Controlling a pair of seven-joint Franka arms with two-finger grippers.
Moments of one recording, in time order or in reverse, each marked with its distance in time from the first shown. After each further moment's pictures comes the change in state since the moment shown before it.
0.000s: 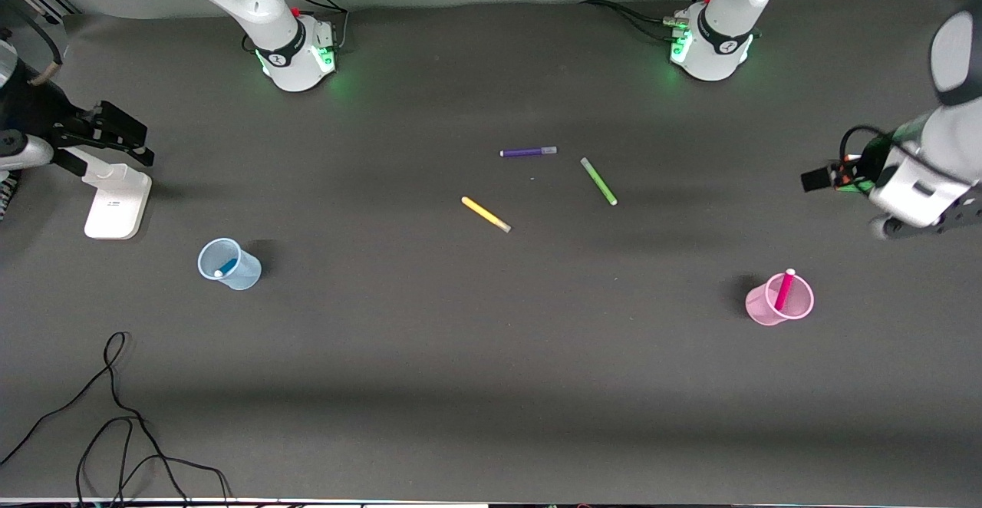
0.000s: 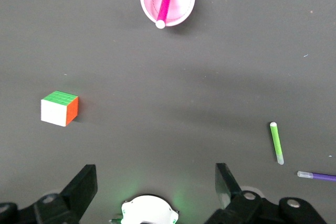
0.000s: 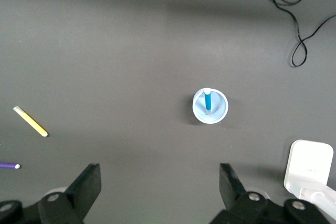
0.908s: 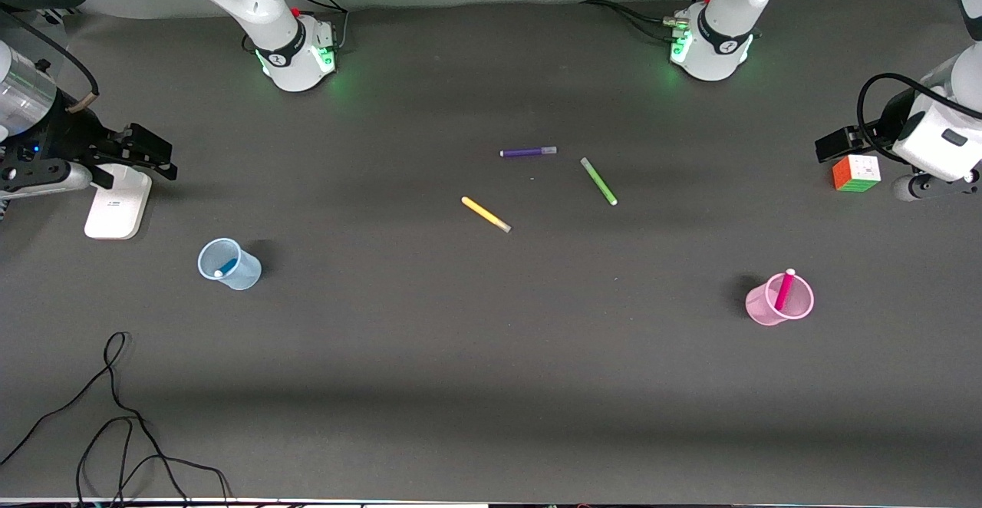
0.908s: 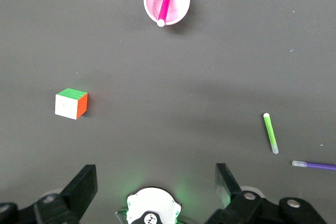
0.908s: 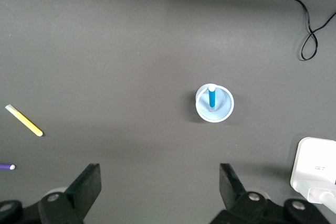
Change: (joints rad) left arm -0.020 -0.038 -0.004 0.058 0.003 -0.083 0.001; right arm -0.035 0.030 0.050 -0.027 -0.003 0.027 0.027
